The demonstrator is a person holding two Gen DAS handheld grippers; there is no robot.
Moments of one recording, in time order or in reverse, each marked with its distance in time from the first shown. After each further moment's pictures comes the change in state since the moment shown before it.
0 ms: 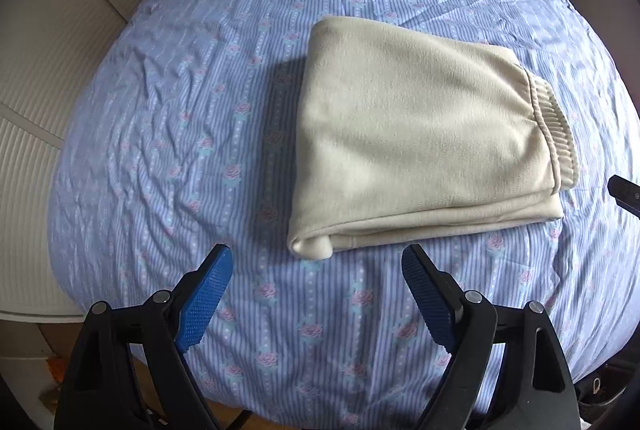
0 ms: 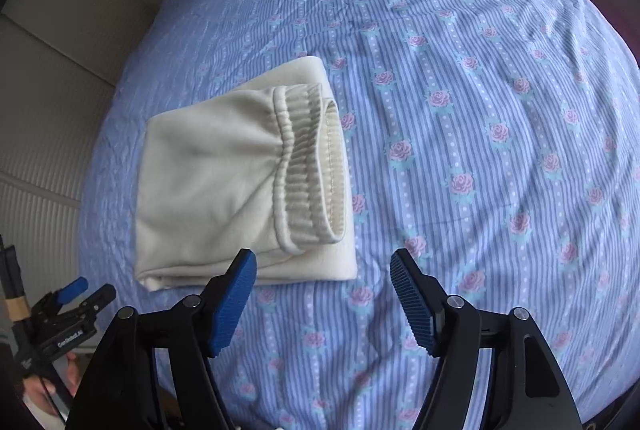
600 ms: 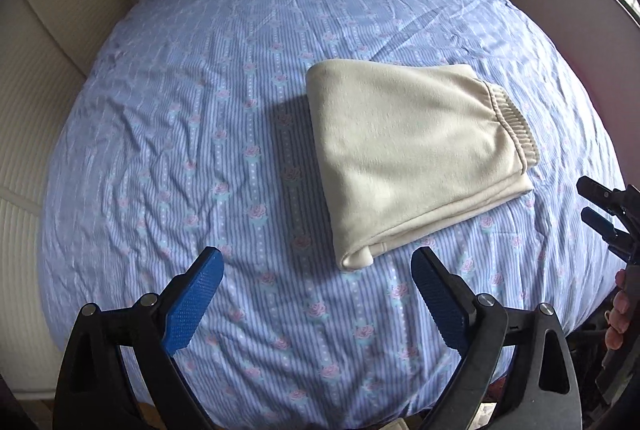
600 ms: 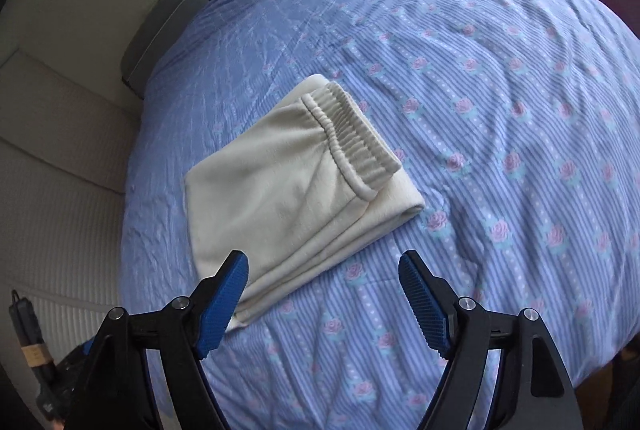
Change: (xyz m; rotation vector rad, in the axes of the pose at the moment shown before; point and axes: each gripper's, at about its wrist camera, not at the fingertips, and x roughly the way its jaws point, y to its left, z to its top) left arm -0.028 0.075 0.012 0.217 -0.110 -0.188; right arm -0.012 0.063 -0.083 0.396 -0.261 0.018
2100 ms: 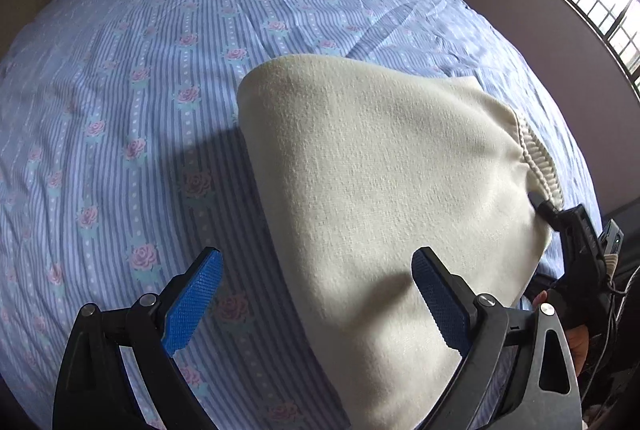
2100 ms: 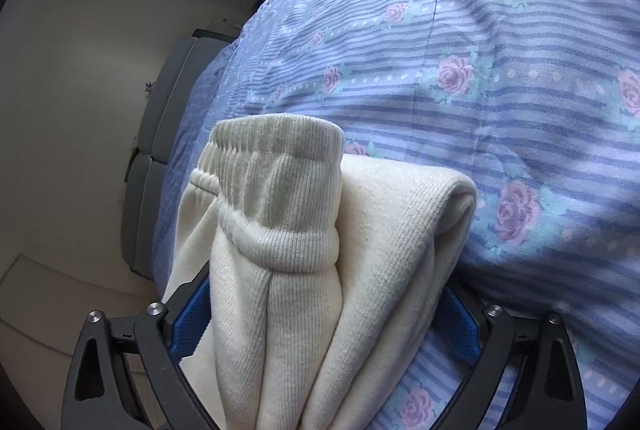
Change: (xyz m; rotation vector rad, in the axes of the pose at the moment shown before) left arm 0.176 0.029 0.078 0.032 -0.030 -0.324; right arm 0.163 -0.057 -0.025 0.509 -0.414 0.127
